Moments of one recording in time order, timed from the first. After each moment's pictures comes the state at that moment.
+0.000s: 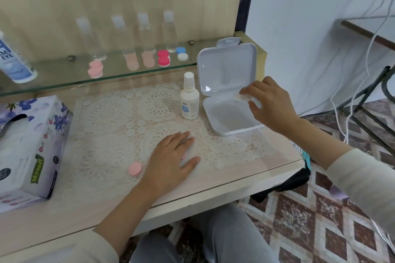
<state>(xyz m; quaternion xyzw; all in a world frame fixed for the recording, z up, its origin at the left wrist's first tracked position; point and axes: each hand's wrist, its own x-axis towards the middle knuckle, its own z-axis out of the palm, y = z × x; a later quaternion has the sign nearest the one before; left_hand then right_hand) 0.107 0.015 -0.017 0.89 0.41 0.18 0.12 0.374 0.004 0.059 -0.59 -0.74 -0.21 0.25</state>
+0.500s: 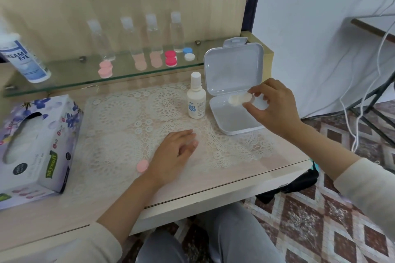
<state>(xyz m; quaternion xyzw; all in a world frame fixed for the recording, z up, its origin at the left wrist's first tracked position) 0.103 0.022 0.001 0.83 0.41 0.25 0.28 0.356 -0.004 0.058 -0.64 -0.66 -0.09 0.39</state>
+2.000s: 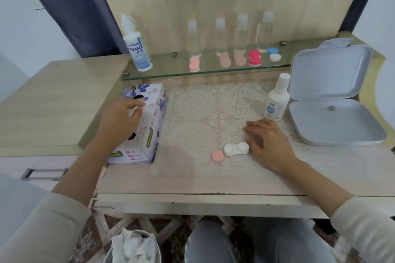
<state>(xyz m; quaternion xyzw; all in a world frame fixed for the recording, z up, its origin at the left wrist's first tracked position) -0.105 0.051 0.092 0.68 0.68 0.28 0.04 0.212 0.021 -0.006 -0.61 -0.73 0.11 0.28</state>
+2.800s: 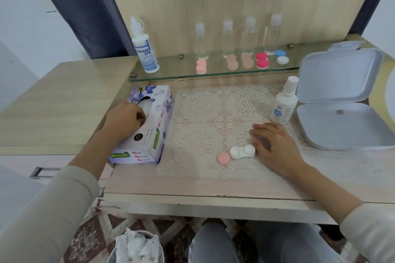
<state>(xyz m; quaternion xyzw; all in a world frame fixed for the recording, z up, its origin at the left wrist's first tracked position) -0.135 0.083 0.083 0.72 0.69 0.04 -0.04 0.213 0.023 -0.011 -0.61 -0.73 0.10 0.30</state>
